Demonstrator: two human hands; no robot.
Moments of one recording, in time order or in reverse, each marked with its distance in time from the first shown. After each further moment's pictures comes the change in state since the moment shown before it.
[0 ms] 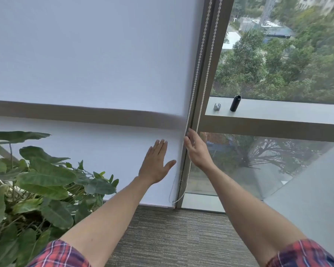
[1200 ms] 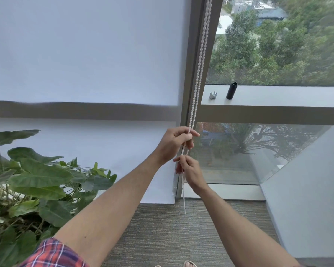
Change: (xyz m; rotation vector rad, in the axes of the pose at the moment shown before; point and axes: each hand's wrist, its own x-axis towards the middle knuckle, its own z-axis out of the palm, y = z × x) left_hand 0.021 0.087 -0.062 -1.096 -0.112 0.126; right_hand -0.065 0.049 0.050 0.503 0.014 0.194
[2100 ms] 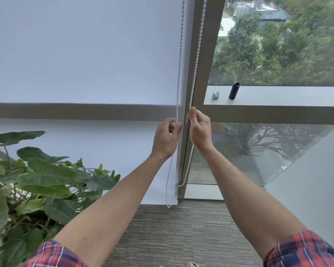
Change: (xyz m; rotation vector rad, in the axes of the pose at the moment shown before) left_hand -0.001 -0.010 -0.014 0.370 0.447 -0.043; right_hand 0.056 -0.117 0.003 -0.100 0.241 -0.422
